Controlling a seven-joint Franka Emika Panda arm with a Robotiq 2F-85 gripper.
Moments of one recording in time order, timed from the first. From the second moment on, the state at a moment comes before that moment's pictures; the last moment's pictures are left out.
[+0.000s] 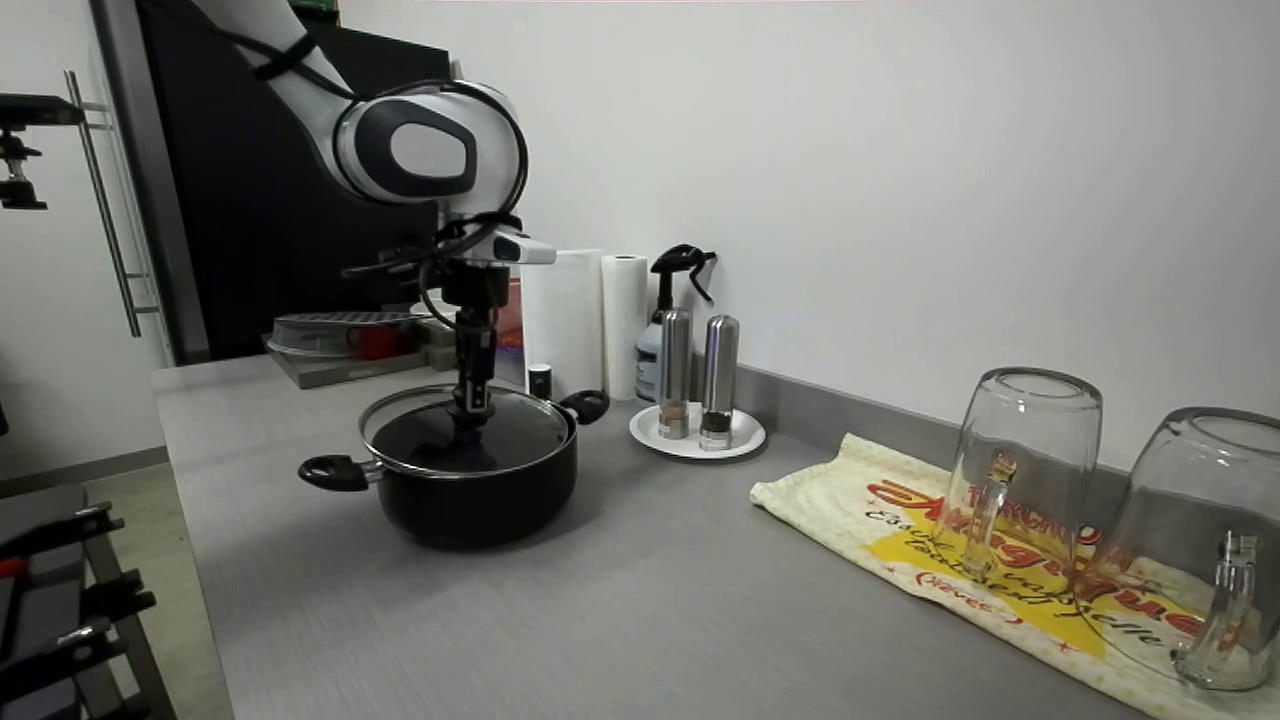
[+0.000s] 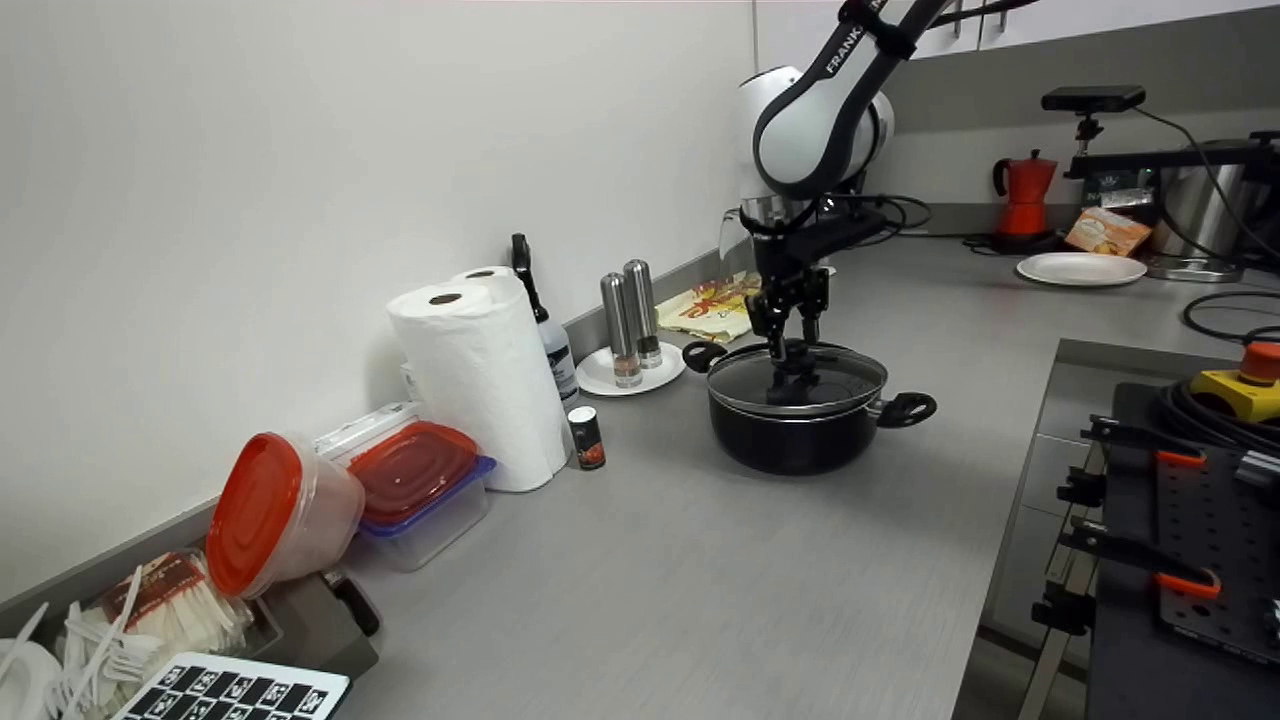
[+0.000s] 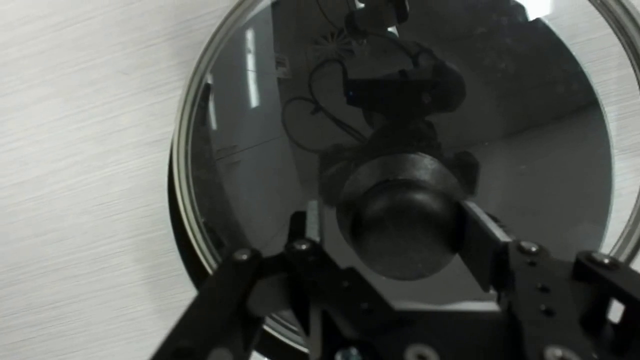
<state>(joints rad) 0.01 0.36 -0.05 -2.11 -0.03 2.37 0.28</state>
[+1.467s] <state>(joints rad) 0.10 0.17 0.05 -2.13 -0.08 2.27 0.23</state>
